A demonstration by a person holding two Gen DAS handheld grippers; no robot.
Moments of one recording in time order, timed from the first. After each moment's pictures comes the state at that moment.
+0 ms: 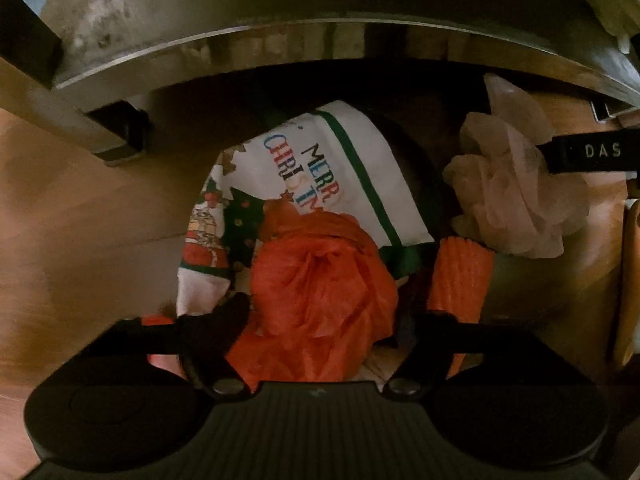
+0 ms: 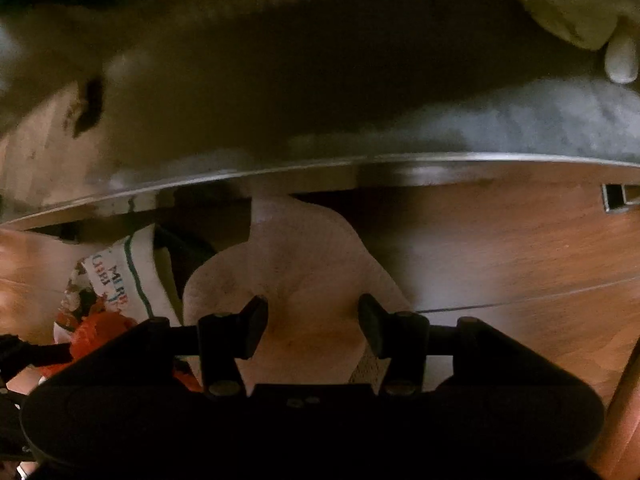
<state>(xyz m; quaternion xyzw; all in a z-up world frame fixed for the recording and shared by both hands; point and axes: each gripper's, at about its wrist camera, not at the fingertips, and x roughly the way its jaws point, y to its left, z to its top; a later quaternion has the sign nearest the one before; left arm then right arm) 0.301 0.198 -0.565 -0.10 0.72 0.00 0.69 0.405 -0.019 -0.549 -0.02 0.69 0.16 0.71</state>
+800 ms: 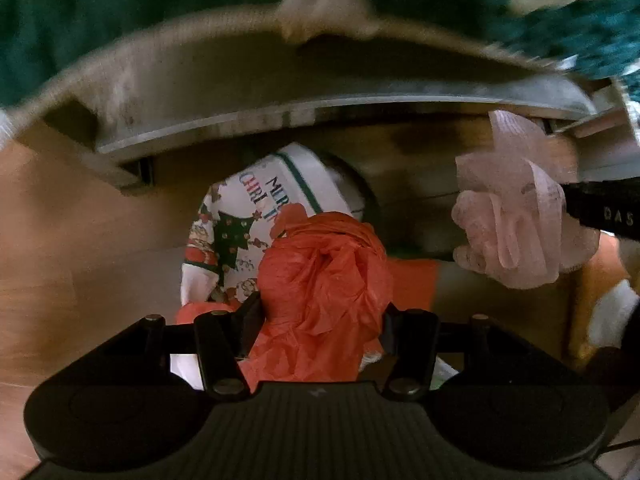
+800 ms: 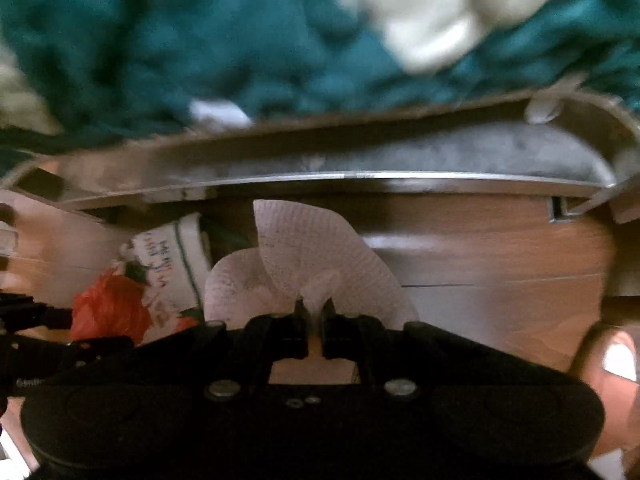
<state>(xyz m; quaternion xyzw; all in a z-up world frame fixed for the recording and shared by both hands) 0.312 0.185 -0.469 -0.10 0.70 -0.02 0.71 0.373 -0.038 -0.447 -0.03 0.65 0.19 0.74</state>
